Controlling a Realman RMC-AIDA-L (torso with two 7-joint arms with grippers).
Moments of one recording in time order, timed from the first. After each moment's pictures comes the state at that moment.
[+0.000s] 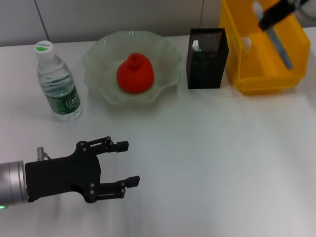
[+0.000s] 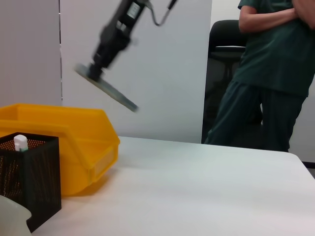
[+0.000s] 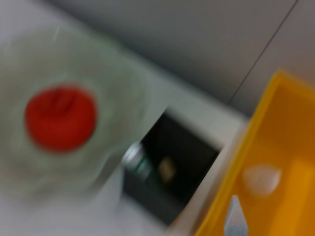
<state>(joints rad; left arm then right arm) -0.48 -2.07 0.83 0.44 1.89 1.64 -0.91 0.93 2.01 -0.98 -1.41 -2.91 -1.70 2.64</state>
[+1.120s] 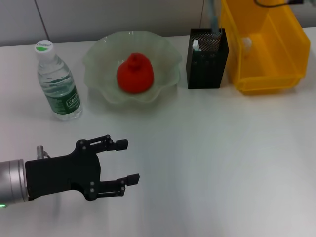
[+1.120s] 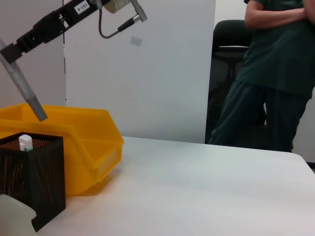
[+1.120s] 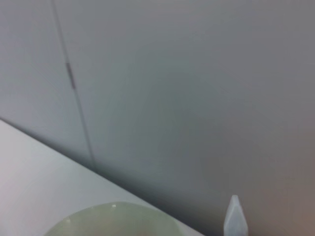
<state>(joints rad) -0.48 -2.07 0.83 0.44 1.89 1.63 -0.91 0.85 2.02 -0.91 -1.09 -2.40 -1.18 2.31</state>
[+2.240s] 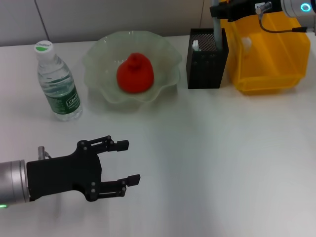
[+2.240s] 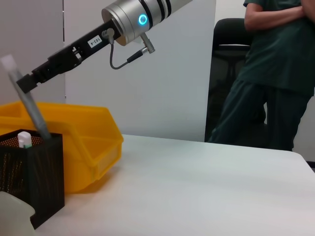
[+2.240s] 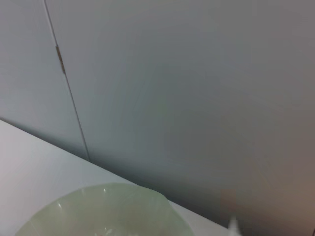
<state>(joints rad) -0.48 -2.07 0.83 0.44 1.89 1.63 -0.92 0.77 2.02 -0.90 -0.98 -2.29 -1.08 2.15</state>
